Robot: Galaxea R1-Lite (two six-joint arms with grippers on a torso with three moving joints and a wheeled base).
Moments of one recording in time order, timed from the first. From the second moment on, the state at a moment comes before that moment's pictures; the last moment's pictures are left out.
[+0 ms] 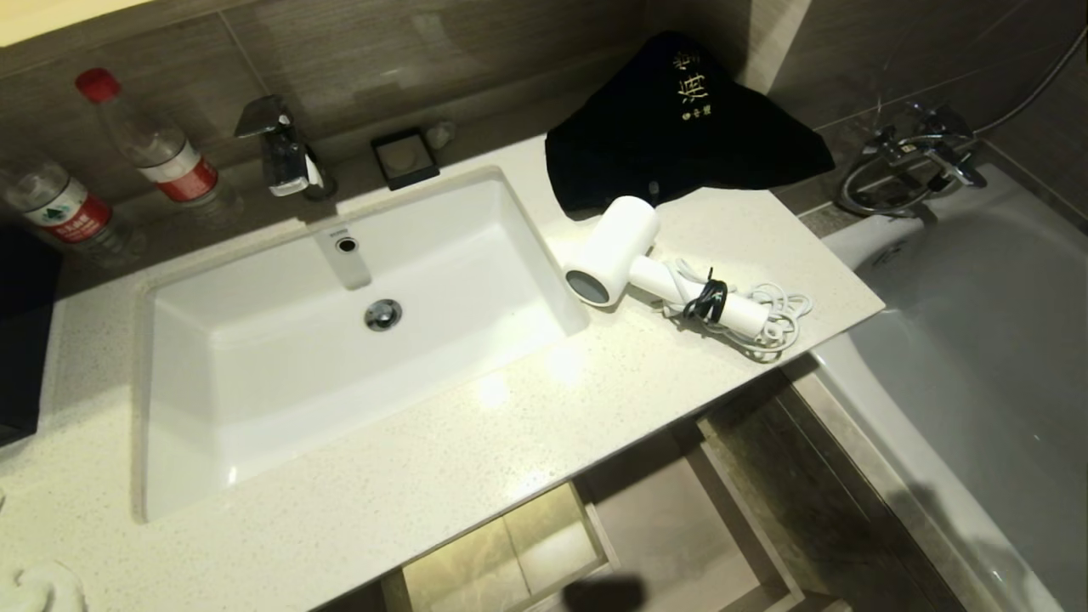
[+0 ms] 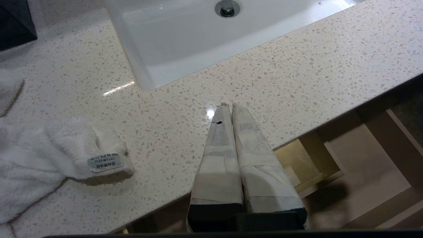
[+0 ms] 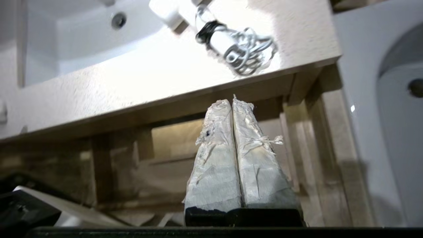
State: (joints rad) left arm 0.00 0.00 0.00 0.00 0.00 -0.01; right arm 0.21 0.82 -1.18 0.58 0.20 0.07
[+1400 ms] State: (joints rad) left arm 0.00 0.00 0.00 0.00 0.00 -0.01; right arm 0.26 1.58 -1.52 0.71 0.33 -0.49
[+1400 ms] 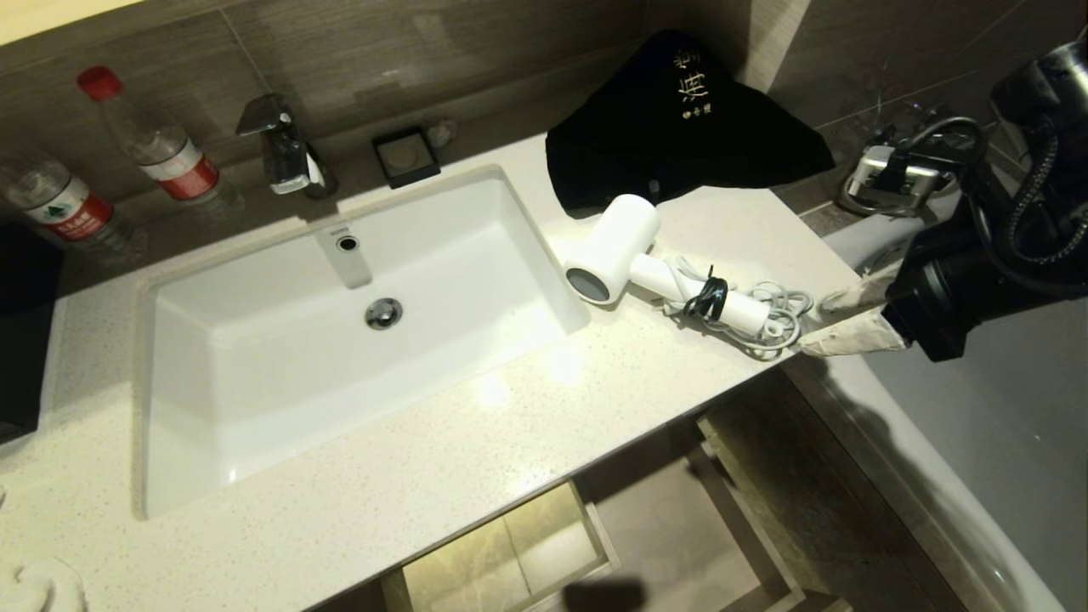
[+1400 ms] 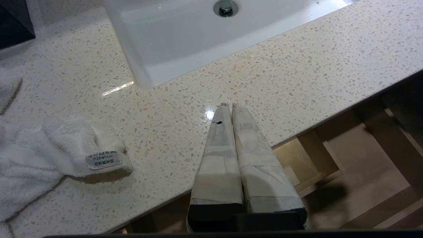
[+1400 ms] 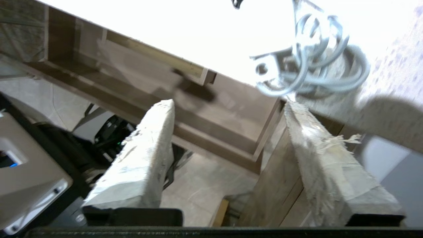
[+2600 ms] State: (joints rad) left arm 0.00 0.00 0.00 0.00 0.00 -0.01; right arm 0.26 1.79 -1.56 0.45 0.37 -0.80
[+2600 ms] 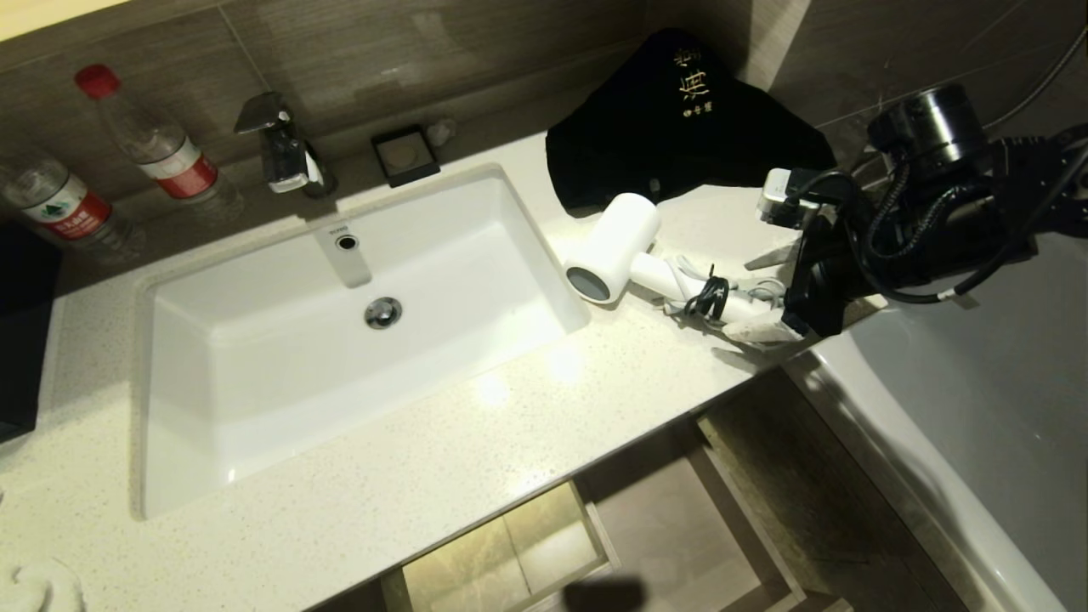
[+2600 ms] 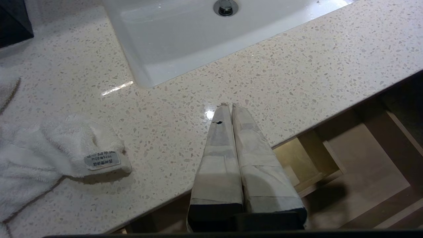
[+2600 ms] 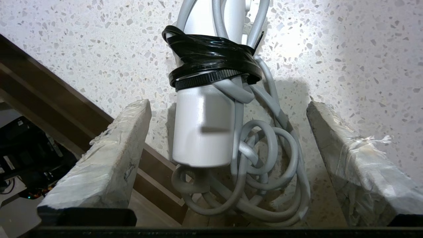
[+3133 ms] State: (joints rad) left arm 0.00 0.00 0.00 0.00 0.00 -0.01; right arm 0.26 1.88 -1.61 0.37 0.38 -0.82
